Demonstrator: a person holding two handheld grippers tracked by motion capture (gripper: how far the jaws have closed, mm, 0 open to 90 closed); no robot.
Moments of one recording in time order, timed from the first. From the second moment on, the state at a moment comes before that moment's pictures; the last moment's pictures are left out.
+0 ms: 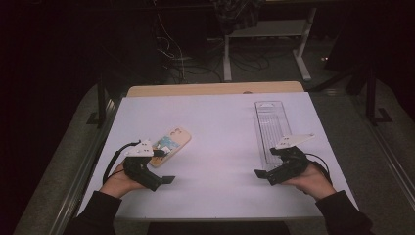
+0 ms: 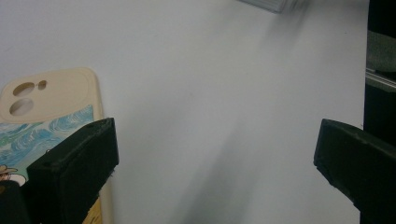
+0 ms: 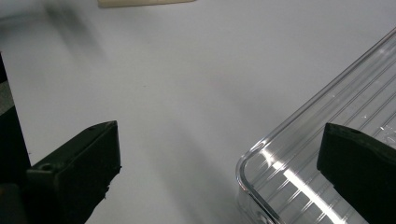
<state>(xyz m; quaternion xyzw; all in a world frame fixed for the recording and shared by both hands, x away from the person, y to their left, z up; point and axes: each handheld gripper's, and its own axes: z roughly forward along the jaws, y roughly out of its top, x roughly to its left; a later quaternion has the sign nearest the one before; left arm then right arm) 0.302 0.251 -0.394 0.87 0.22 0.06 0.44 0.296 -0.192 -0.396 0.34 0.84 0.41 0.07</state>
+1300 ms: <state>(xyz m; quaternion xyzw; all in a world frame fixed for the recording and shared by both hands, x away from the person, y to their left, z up) 0.309 0.251 -0.395 0.87 0.23 0.06 0.43 0.315 -0.116 -0.398 0.29 0.85 0.44 0.04</state>
